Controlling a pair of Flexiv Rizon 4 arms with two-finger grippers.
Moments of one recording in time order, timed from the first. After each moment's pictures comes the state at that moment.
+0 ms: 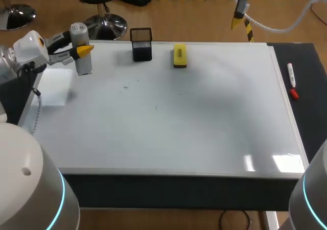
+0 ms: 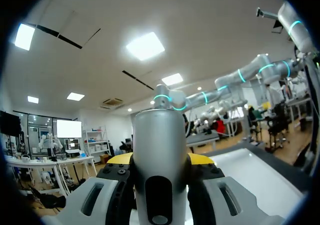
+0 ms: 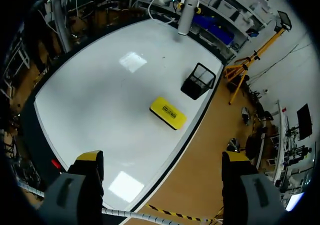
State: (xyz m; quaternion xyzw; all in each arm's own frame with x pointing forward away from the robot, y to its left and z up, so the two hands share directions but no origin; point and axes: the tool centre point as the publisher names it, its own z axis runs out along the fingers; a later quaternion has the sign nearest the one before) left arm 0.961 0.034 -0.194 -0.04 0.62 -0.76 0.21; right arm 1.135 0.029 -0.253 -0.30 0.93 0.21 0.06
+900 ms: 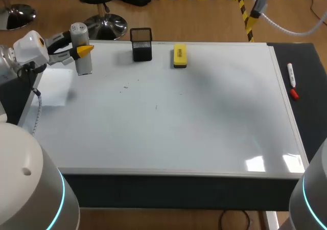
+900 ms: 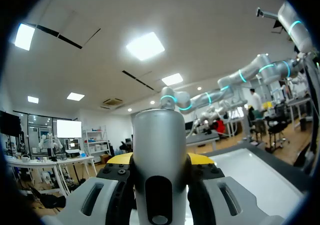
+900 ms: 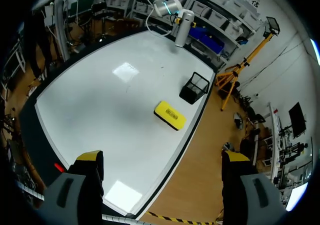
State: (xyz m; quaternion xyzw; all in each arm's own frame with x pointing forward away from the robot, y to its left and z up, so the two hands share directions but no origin) left arm 0.961 0.034 -0.194 -0.04 0.62 -0.76 0.21; right arm 1.116 -0.008 -0.234 -0.29 0.92 0.27 0.09
